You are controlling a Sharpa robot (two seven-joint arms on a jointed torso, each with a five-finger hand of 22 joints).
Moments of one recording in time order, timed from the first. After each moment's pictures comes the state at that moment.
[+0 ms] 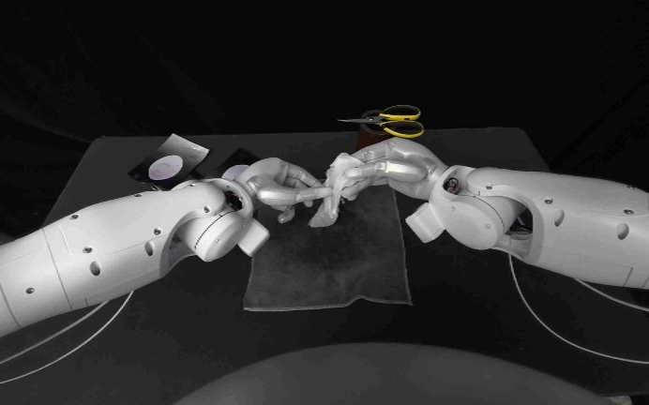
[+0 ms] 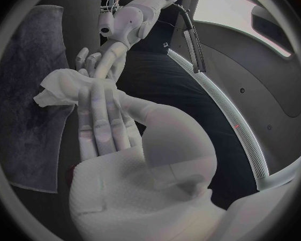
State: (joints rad) left arm 1.08 -0.75 -0.04 1.54 -0.55 -0.25 -0.05; left_hand 1.36 -0.20 0.17 0.25 0.05 0.78 0.16 0.51 0.25 0.91 0.09 0.94 0.44 1.40 0.02 1.44 1.21 0.13 1.20 0.12 1.19 1.00; right arm 1.13 -0.86 -0.11 1.62 -0.23 -0.16 0.26; right_hand 1.23 0.10 0.71 -0.28 0.04 0.99 0.19 0.26 0.20 1.22 0.16 0.06 0.06 1.17 0.09 0.23 0.11 0.14 0.73 0.16 0.62 0.69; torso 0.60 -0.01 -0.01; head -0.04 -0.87
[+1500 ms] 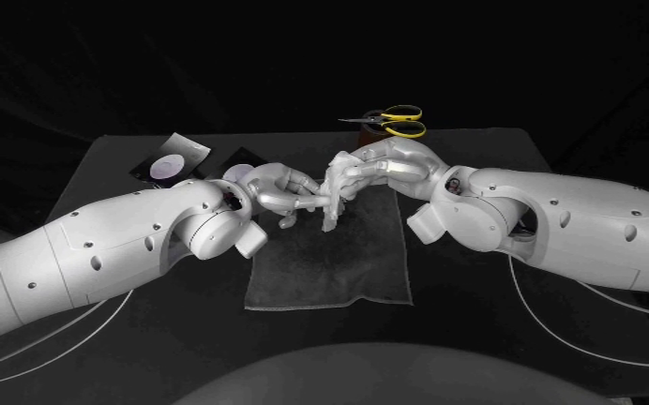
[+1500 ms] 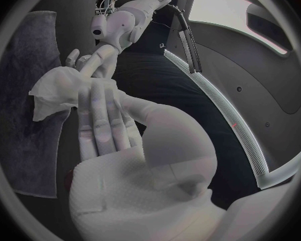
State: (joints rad) left arm 1.08 -0.75 -0.04 1.51 -0.49 -0.14 -0.05; left_hand 1.51 -0.11 0.01 0.27 0.05 0.78 0.14 0.56 0.23 0.86 0.07 1.00 0.43 1.39 0.01 1.46 1.20 0.13 1.19 0.11 1.19 1.00; right arm 1.13 -0.87 -0.11 1.65 -0.22 -0.15 0.27; right_hand 1.23 0.10 0.72 -0.28 0.04 0.99 0.19 0.26 0.20 1.22 0.17 0.06 0.06 1.17 0.09 0.23 0.11 0.14 0.73 0.16 0.63 0.69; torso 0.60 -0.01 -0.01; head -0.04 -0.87
